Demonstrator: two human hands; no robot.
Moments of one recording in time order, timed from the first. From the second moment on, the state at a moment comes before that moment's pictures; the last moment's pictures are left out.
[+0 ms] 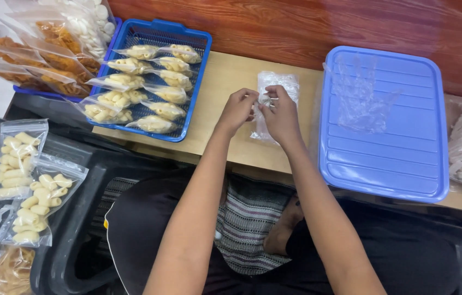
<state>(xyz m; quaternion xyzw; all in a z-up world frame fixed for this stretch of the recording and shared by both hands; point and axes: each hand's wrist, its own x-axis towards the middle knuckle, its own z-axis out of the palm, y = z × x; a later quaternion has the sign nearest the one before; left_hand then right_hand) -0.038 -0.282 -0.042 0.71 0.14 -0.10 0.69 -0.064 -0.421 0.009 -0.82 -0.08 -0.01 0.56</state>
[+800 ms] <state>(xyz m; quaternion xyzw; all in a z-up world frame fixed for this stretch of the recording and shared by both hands) -0.062 -0.253 0.031 0.94 0.13 -0.13 0.29 -0.003 -0.343 -0.111 -0.82 -0.14 0.04 0.56</state>
